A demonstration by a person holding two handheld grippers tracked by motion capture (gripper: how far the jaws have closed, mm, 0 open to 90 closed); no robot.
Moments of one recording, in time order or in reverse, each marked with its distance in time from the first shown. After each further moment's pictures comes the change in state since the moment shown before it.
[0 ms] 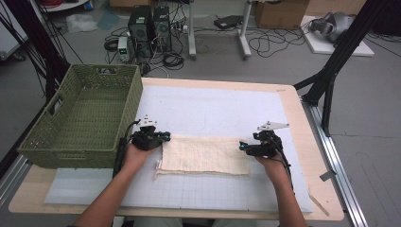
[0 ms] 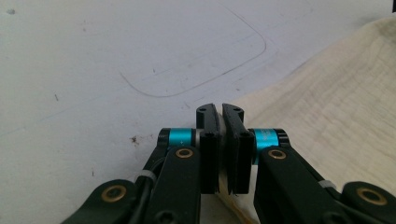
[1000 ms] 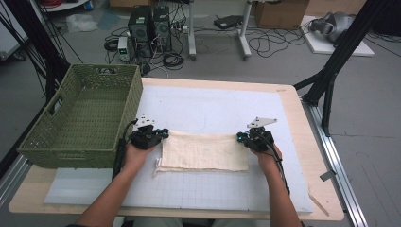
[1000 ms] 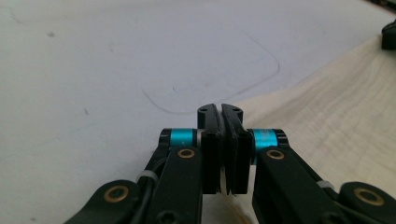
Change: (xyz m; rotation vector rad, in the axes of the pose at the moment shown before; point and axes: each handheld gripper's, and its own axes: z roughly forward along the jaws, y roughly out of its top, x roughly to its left) left arm 0.001 0.002 -0.005 -0.094 0.064 -0.008; right arm 0.004 0.015 0.025 -0.005 0.022 -0.163
